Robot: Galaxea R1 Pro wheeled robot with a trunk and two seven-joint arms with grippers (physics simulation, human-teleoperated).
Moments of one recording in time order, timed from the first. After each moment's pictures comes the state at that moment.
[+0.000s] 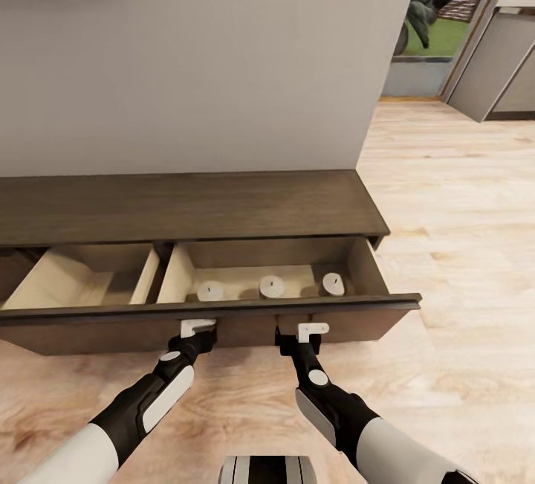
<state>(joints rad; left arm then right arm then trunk) -0.60 0.14 -0.63 -0.90 0.76 0.17 0.49 -0.68 0.11 0.77 -0.52 -0.58 -0.25 -0.36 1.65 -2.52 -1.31</state>
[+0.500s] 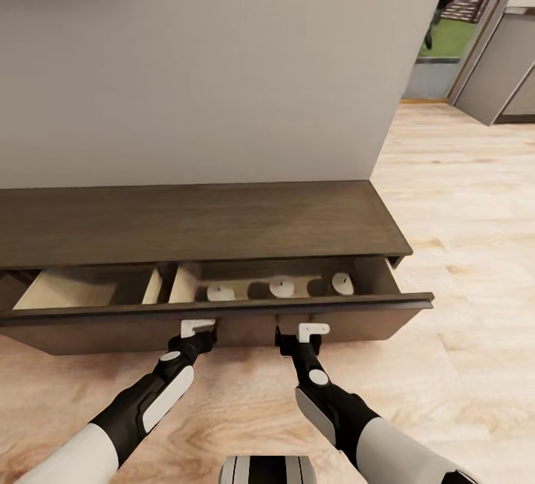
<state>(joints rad) -0.60 0.14 -0.63 -0.90 0.76 0.17 0.49 -0.68 0.11 0.77 -0.53 -0.62 -0.25 -0.36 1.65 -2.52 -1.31</state>
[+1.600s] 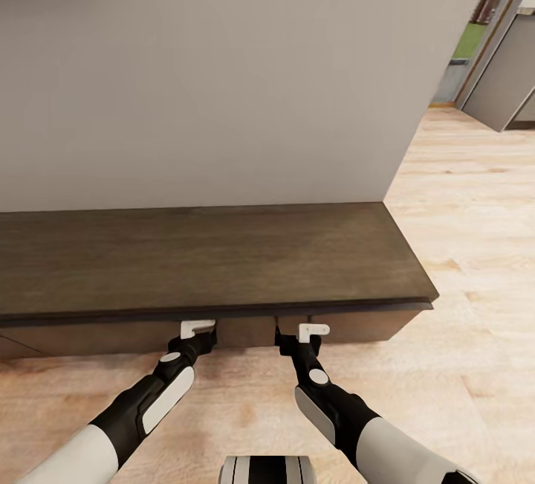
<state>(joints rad) -0.60 0.14 -0.63 -0.90 0.77 0.17 0.50 -0.68 0.11 0.77 -0.53 -0.64 -0.24 -0.36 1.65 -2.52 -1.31</state>
